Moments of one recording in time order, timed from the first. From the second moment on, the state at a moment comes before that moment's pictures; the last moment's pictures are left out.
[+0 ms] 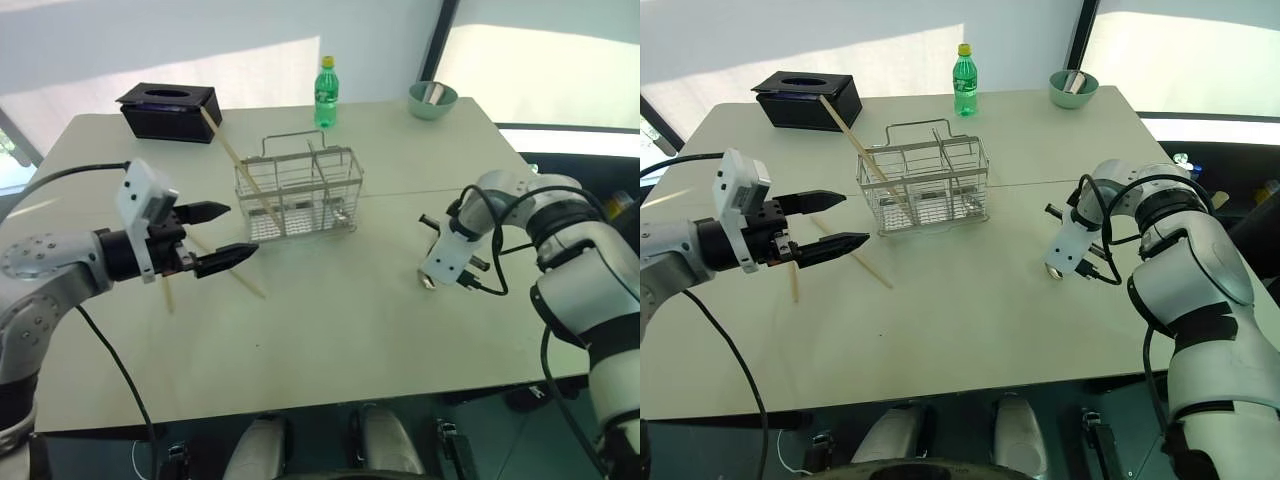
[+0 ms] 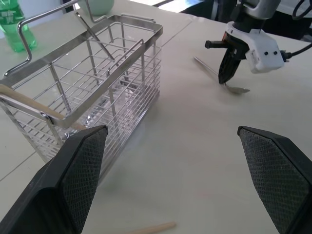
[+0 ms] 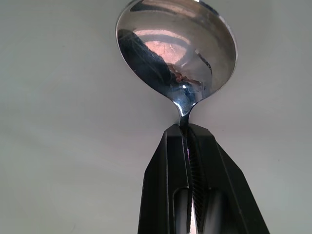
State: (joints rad) left arm -0.31 0.90 0.28 -0.48 -0.85 0.87 -0.76; right arm -1.28 -0.66 0.76 1.30 -0.80 -1.10 1.02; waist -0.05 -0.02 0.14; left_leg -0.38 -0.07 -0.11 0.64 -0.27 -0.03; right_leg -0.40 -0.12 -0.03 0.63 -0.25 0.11
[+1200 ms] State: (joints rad) left arm -0.48 0.89 0.22 -0.34 -0.77 0.80 -0.80; right arm -0.88 -0.39 -0.08 0.08 0.43 0.65 0.54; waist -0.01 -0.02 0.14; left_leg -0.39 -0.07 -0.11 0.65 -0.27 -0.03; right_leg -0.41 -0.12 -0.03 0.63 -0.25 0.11
